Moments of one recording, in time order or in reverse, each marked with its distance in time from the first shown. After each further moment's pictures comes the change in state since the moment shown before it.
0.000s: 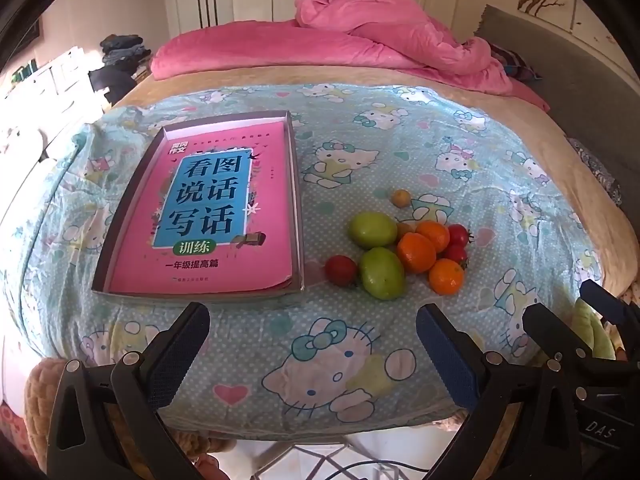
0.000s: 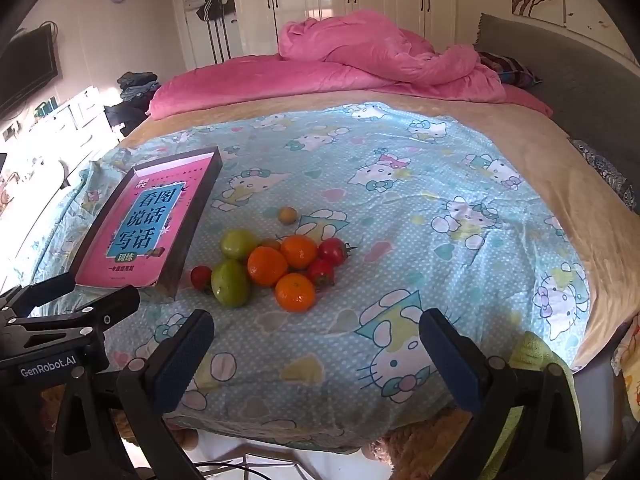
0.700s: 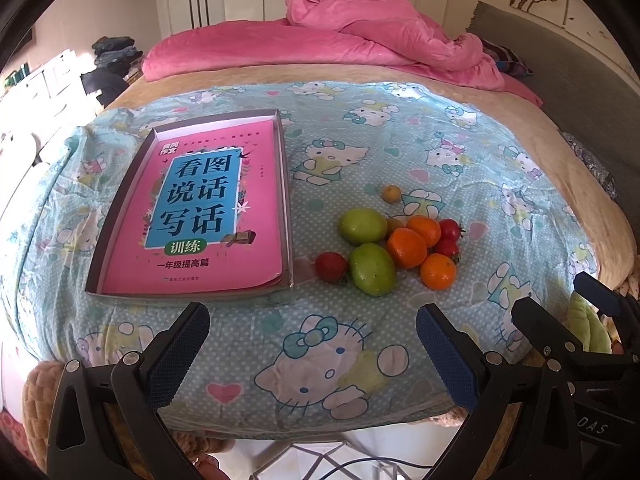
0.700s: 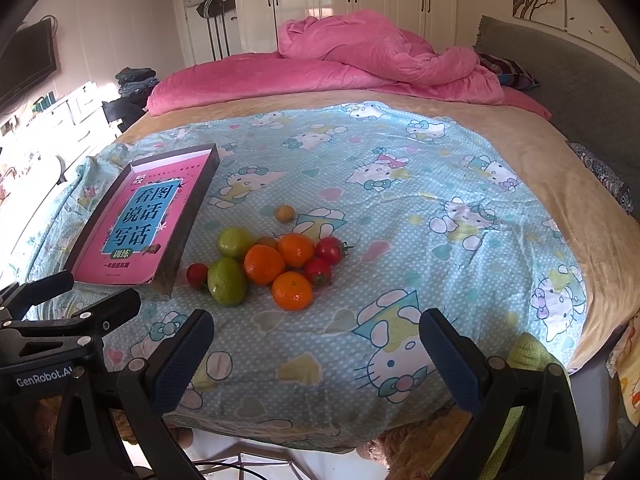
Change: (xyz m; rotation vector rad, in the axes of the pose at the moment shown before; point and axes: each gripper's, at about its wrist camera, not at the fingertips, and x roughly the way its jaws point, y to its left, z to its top) left arm 0.000 -0.005 -0.001 0.021 0.006 -0.023; right arm 0.002 0.002 0.000 -0.010 0.010 -0.024
